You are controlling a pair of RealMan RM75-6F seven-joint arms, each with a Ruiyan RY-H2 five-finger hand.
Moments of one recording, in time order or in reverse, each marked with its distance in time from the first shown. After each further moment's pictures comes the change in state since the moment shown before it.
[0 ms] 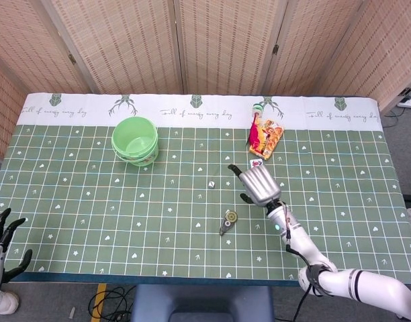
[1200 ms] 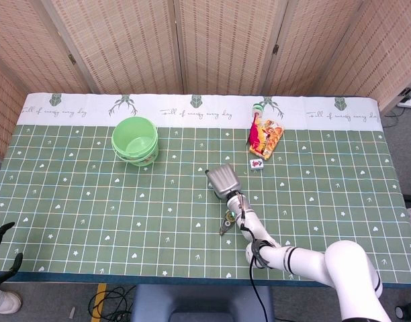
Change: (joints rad) left arm 0.024 -0.008 -0.005 0.058 -0.036 -0.008 -0.046; right arm 0.336 -0.334 -0.033 0.459 0.409 -0.139 -0.170
